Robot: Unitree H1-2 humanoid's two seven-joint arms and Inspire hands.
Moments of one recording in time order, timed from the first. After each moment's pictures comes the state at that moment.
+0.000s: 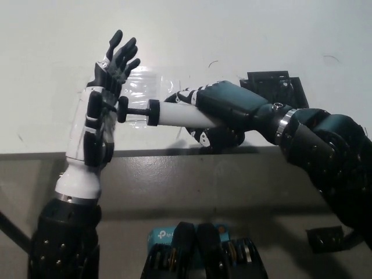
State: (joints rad) left_arm -0.35 0.02 0.01 -0.40 0.00 0.05 -0.09; right_arm -0.80 -0.31 0.43 -0.12 -0.53 0.13 0.66
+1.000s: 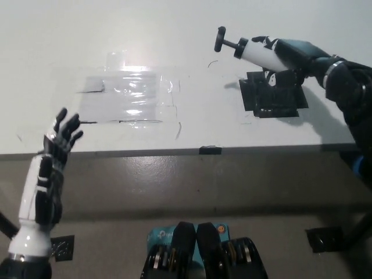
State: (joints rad) left_arm -0.06 0.15 0.08 -0.31 -0.06 -0.07 -0.09; right_arm -0.99 -0.36 0.34 0.64 -0.60 0.00 0.41
